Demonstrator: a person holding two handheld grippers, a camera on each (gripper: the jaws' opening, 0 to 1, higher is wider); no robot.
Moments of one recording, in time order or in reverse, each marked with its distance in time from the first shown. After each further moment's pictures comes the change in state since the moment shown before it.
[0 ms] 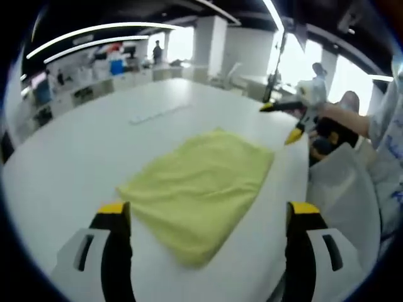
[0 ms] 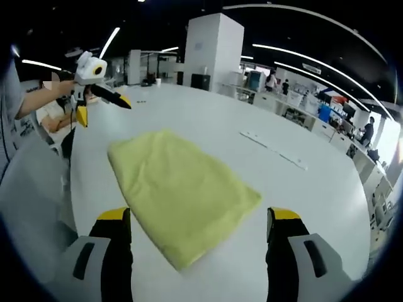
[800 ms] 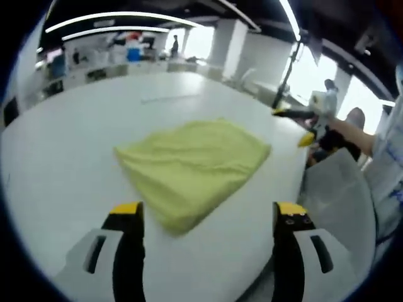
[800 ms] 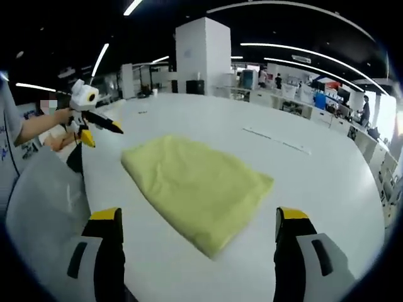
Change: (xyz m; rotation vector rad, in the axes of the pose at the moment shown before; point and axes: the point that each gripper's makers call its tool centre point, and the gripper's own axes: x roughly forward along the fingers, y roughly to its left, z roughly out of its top) left arm -0.013 -0.013 -0.051 -0.191 -0.013 0.038; right arm -0.018 0.032 -0.015 0.117 -0.038 0.011
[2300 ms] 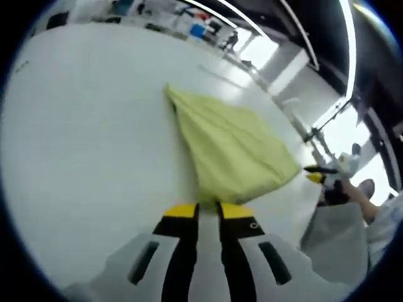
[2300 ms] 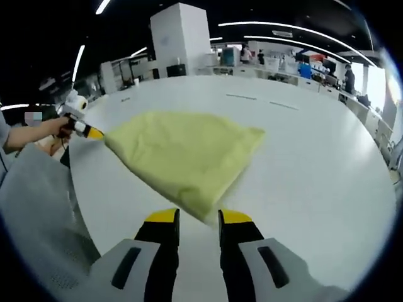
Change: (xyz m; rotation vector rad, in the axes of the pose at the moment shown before) left arm 0.027 0.048 -0.056 -0.444 0.015 0.094; right arm 0.013 -0.012 -0.070 0.171 0.108 -0.053
